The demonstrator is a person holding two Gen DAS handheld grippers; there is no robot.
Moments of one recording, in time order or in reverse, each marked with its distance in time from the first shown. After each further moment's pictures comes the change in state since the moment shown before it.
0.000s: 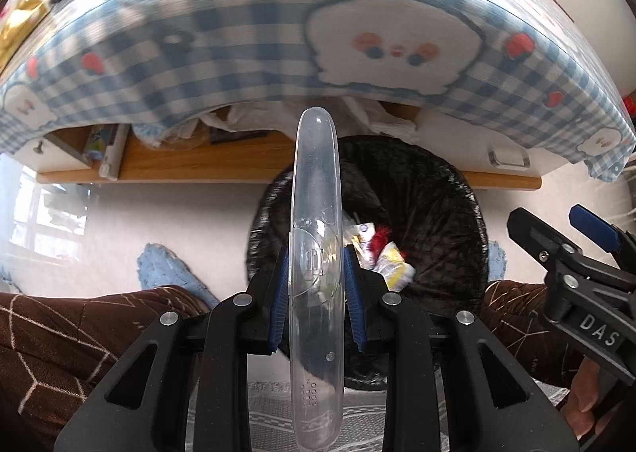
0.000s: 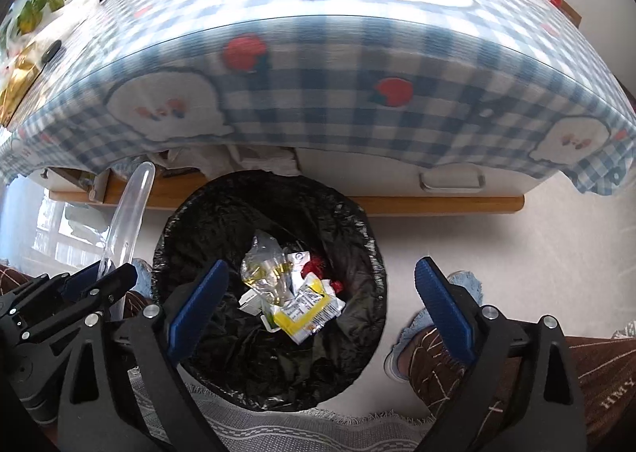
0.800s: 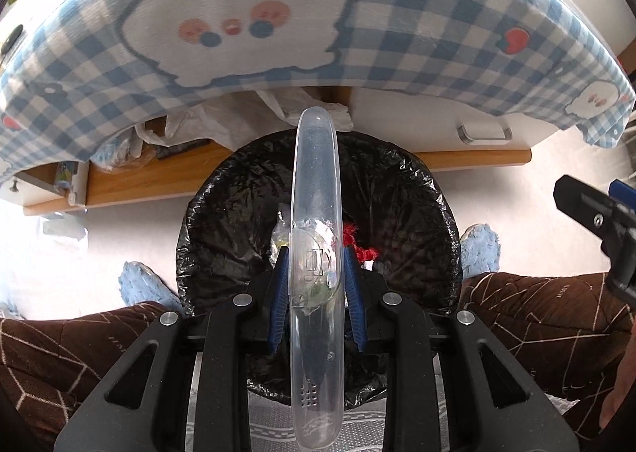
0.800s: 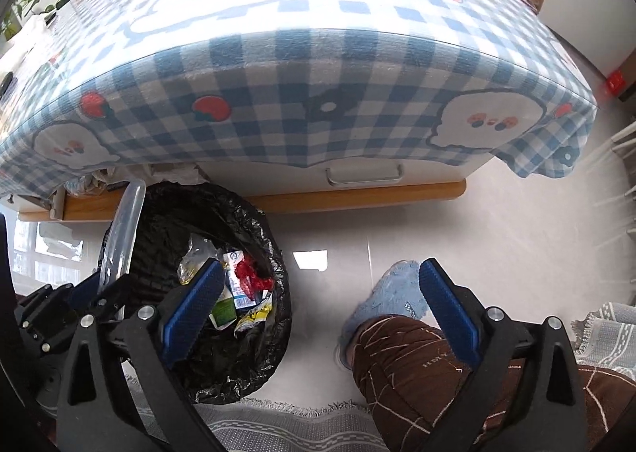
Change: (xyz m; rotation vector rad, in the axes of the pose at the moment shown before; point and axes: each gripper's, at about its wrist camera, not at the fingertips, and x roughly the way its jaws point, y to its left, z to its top) left arm 0.034 -0.072 0.005 0.109 0.028 0.002; right arm -0.005 -0.074 0.004 0.087 0.038 -0.112
